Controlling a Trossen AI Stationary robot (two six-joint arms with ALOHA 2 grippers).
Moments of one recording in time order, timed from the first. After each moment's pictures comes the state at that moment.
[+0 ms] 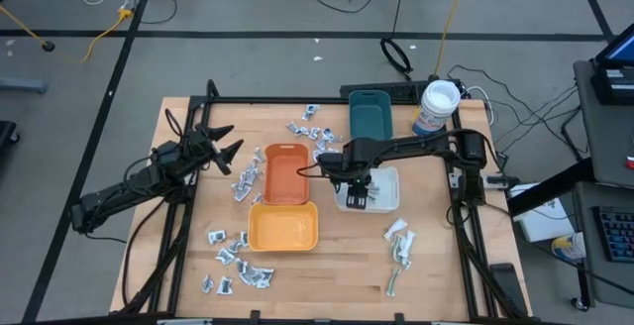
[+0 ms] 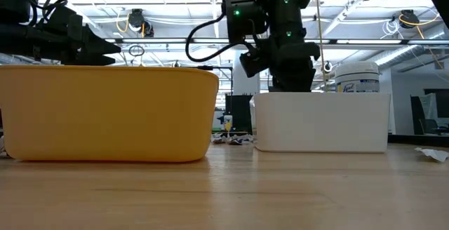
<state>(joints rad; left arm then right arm) 0.44 0.01 0.02 0.06 -0.16 -0.11 -0.07 1.95 1.49 -1.17 -0.02 0.10</state>
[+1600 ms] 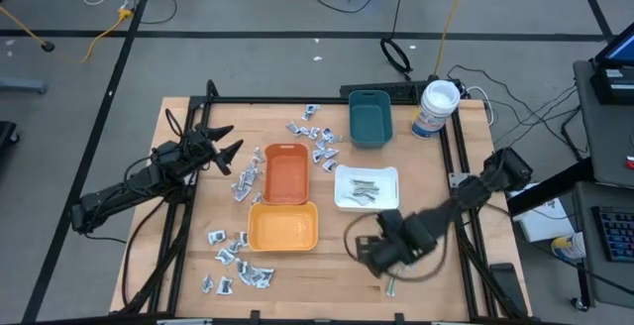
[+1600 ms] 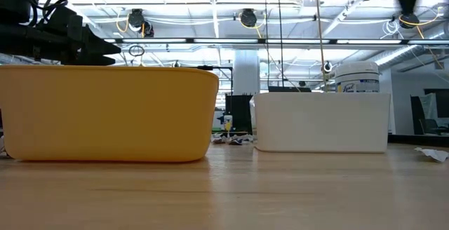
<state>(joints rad) 0.44 0.01 0.02 0.06 -0.16 -0.11 0.60 1.73 1.49 -1.19 0.05 2.10</state>
